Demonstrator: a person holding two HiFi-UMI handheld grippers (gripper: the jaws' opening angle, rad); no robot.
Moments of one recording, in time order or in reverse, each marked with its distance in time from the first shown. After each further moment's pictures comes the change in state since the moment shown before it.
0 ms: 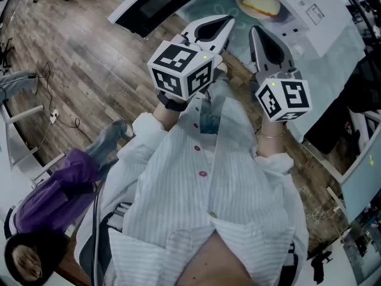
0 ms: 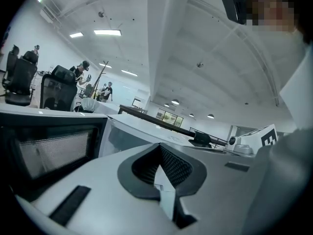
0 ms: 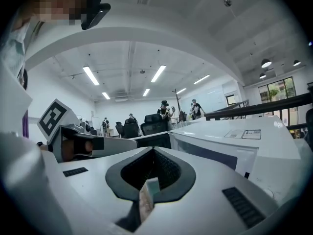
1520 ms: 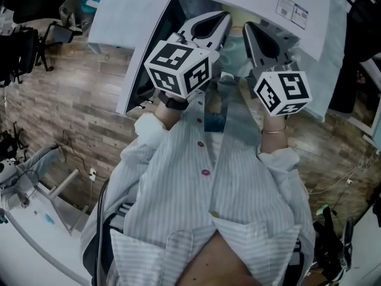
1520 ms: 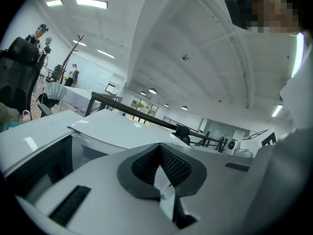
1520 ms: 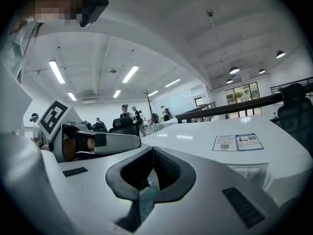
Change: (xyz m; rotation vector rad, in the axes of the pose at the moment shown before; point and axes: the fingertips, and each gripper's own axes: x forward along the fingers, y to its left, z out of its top) left arm 0.111 0.034 0.045 0.029 0.159 -0.358; right arm 0.060 -0.076 0.028 0.114 -0.031 -0.363
